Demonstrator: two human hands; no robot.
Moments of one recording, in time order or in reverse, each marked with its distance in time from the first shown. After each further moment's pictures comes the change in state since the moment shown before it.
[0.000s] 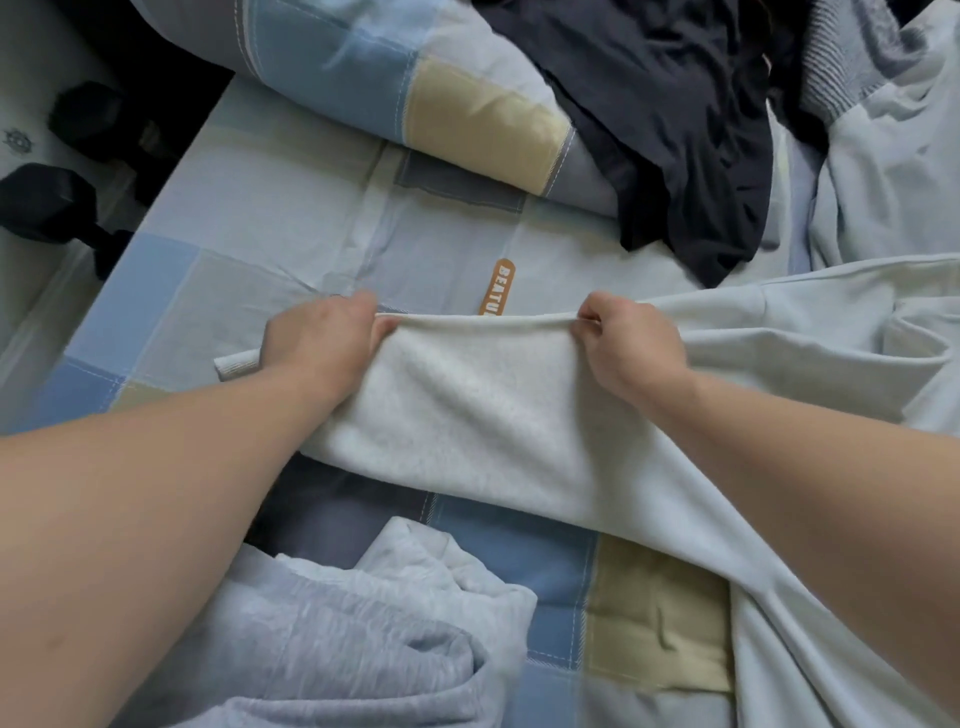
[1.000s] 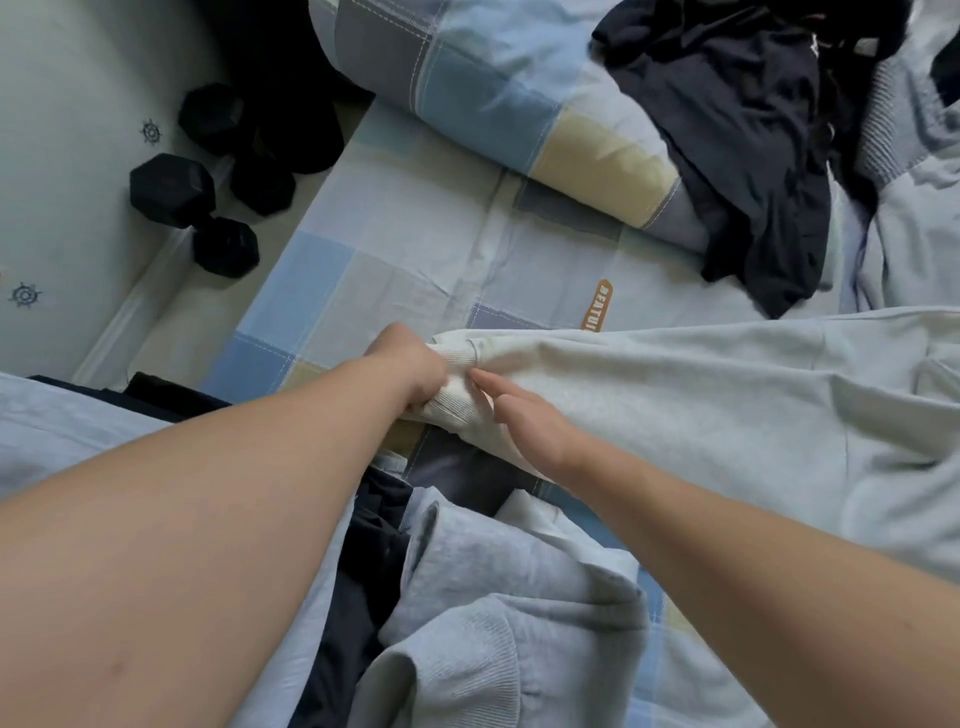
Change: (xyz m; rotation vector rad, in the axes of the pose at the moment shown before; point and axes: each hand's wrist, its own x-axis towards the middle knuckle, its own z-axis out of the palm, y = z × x) left_hand -0.046 -0.071 -0.033 -0.949 -0.443 -0.539; right_hand -0.099 -0.189 0.037 0.684 -0.665 -0.001
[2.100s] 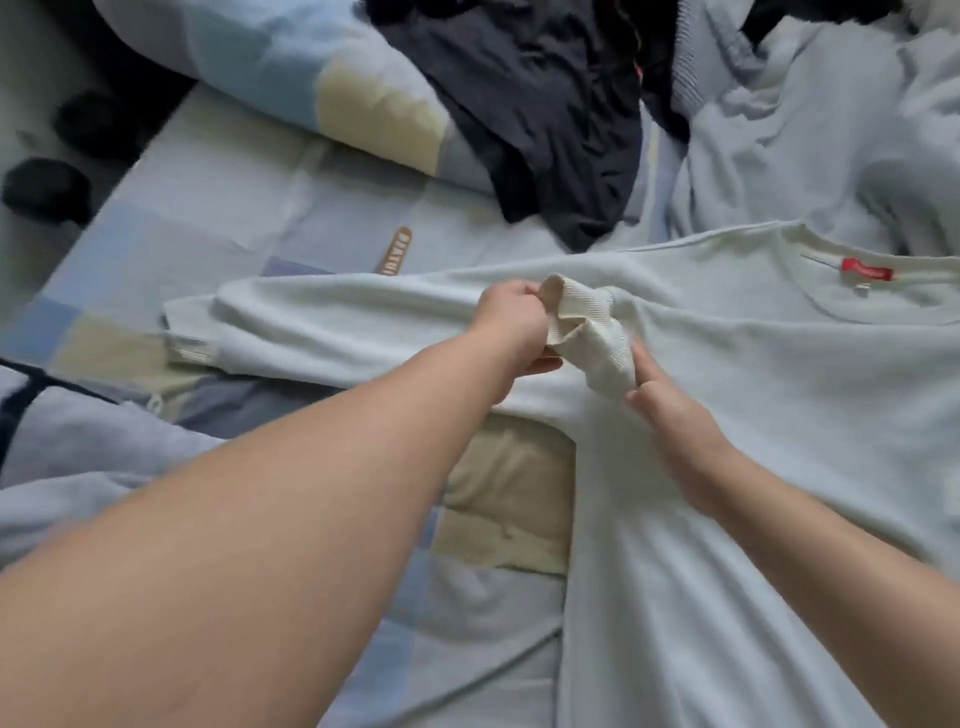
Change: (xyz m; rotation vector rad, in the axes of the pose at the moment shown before) left_hand -0.157 0.162 0.274 -0.580 -0.235 0.232; right_hand -0.197 0.189 -0.232 0.140 0.345 -0.083
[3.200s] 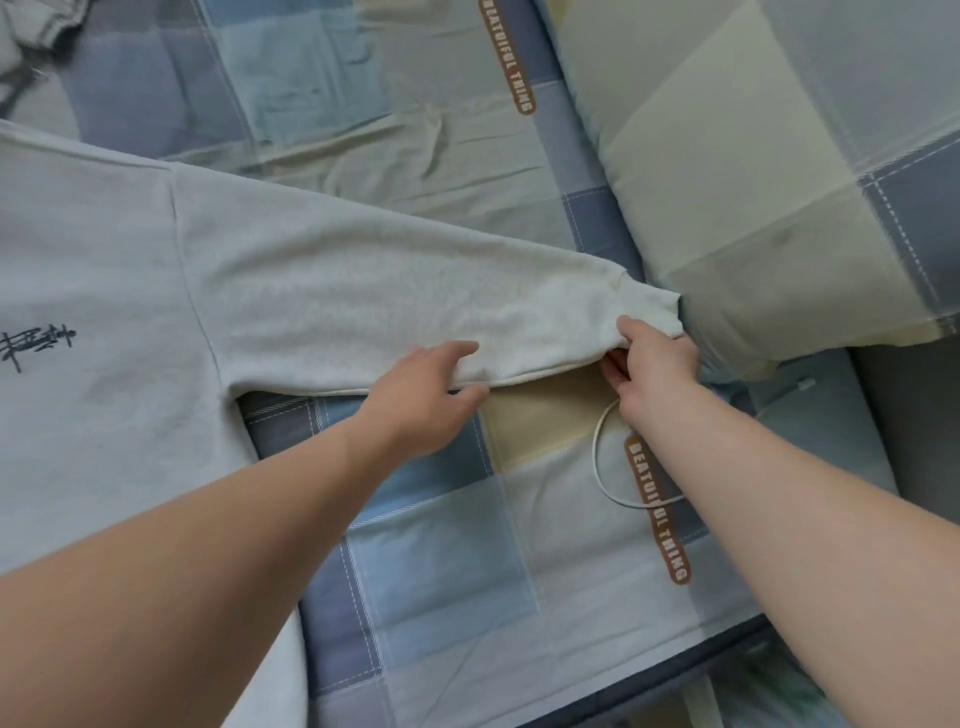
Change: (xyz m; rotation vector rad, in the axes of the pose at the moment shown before) left_hand -0.142 -0.230 0.807 1.208 -0.647 0.312; right_hand -0.296 0.503 -0.692 1.018 1.207 0.585
